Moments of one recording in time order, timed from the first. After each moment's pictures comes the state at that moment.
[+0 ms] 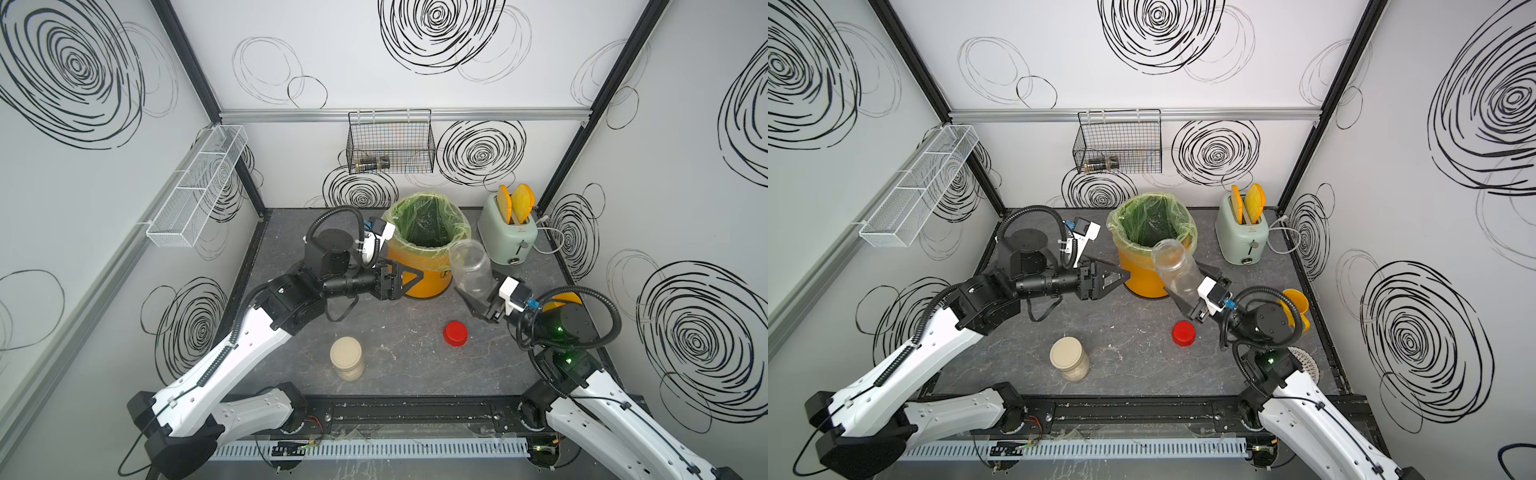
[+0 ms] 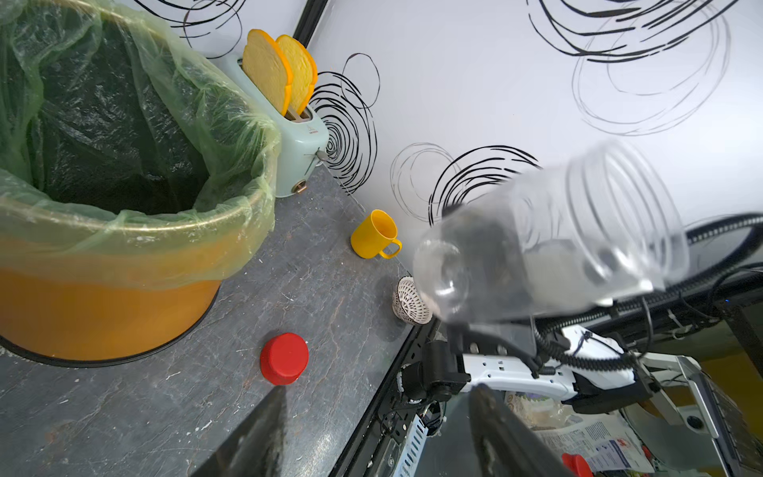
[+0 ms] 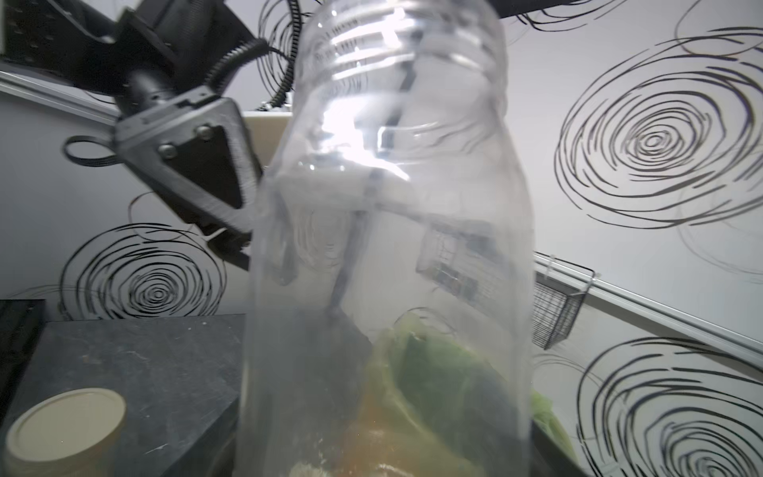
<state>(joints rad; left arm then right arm) -0.72 1.12 1.31 -0.54 0.44 -0.53 0.64 0.55 0.44 0.42 -0.36 -0.20</state>
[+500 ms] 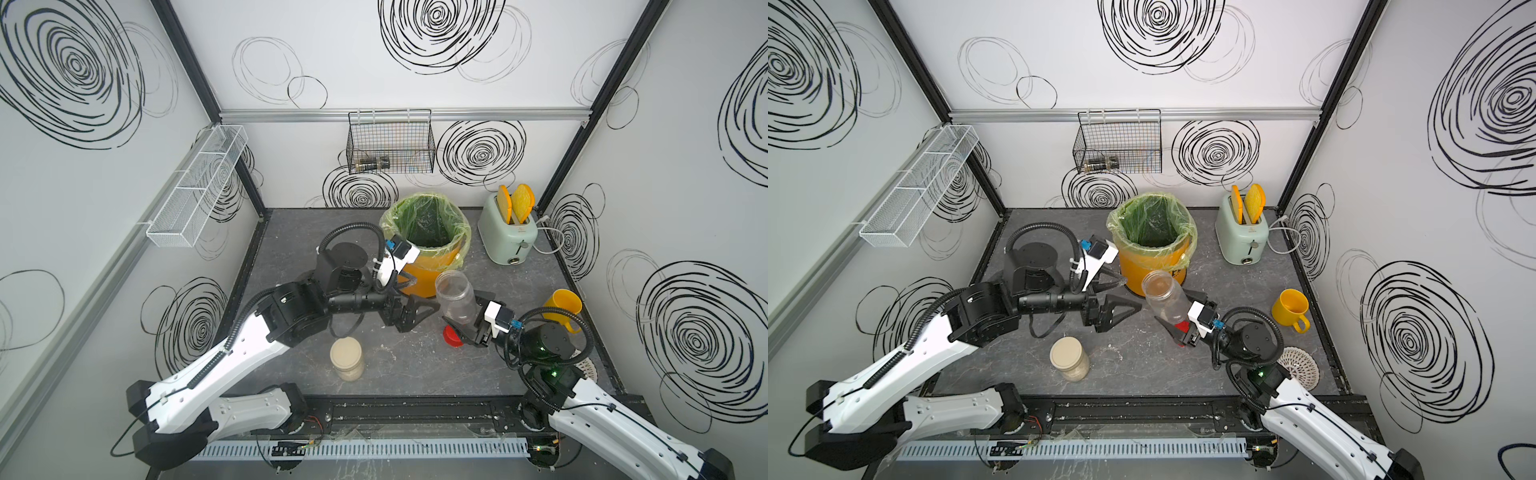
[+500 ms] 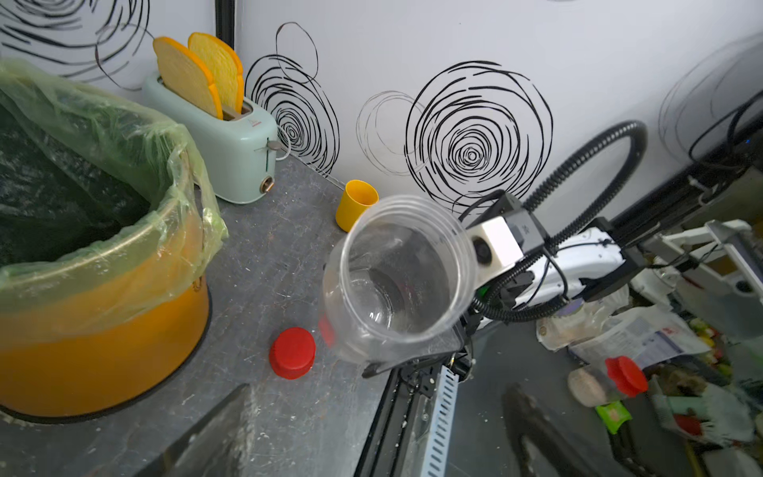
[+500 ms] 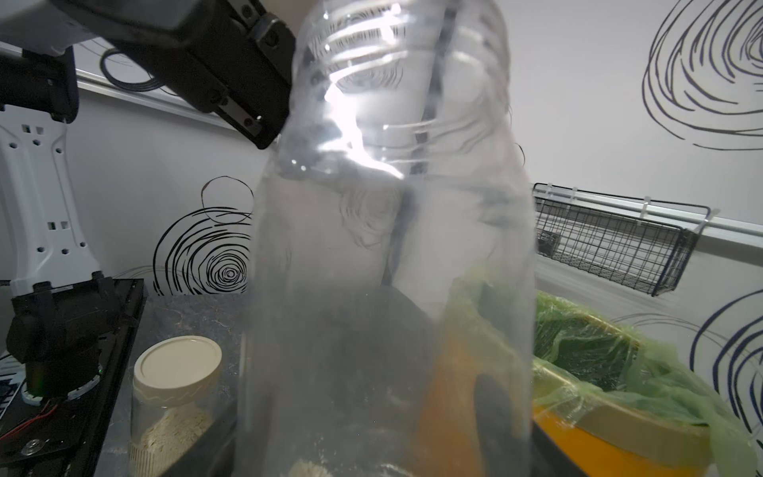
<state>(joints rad) -0.90 1.07 1.30 -0.58 0.36 -0.24 0.75 0.54 0.26 0.52 -0.30 -0.13</state>
